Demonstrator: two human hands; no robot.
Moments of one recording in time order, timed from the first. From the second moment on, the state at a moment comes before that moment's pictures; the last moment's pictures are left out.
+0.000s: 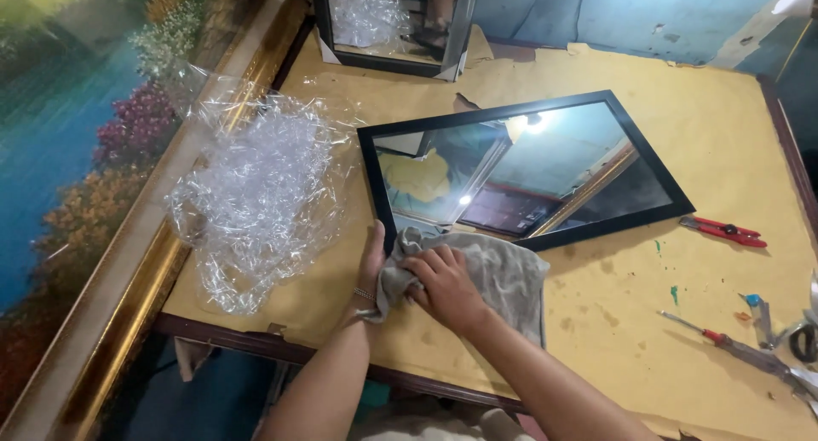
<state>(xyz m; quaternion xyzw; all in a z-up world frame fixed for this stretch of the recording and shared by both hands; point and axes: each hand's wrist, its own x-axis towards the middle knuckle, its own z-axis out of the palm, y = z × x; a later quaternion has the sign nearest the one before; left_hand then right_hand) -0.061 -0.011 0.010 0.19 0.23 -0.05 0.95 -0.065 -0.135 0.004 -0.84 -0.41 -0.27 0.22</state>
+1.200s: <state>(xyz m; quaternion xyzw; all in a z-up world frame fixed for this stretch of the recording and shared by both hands) -0.073 -0.025 0.112 0.31 0.38 -0.06 0.87 -0.030 -0.250 0.009 -0.94 -0.12 -0.30 0.10</state>
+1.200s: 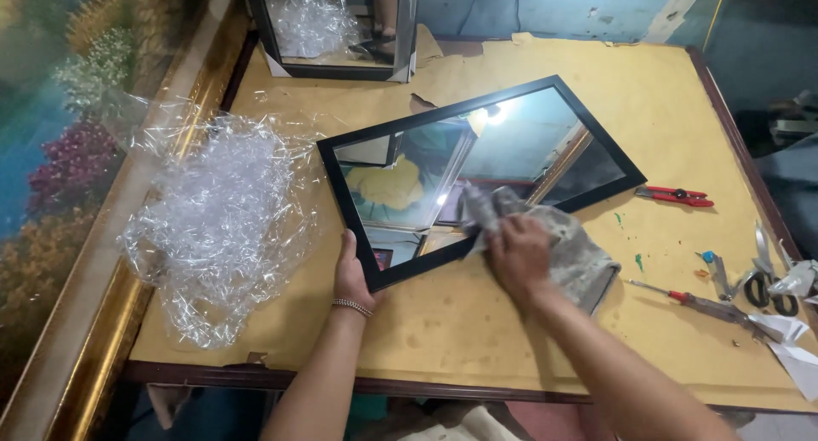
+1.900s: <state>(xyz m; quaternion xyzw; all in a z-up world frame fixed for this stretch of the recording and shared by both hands) -0.059 -0.015 0.044 0.23 0.29 -0.07 0.93 -0.007 -0.275 0.021 -0.99 0.11 0.00 0.03</state>
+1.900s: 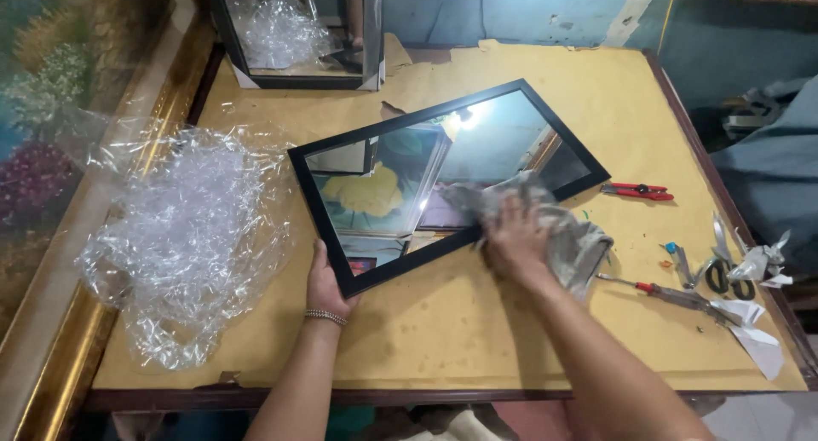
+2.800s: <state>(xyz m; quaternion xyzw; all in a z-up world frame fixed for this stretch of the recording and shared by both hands) -0.049 -0.003 0.006 0.28 0.21 -0.13 0.93 -0.045 -0.181 0.080 -0.97 -0.13 0.15 0.12</state>
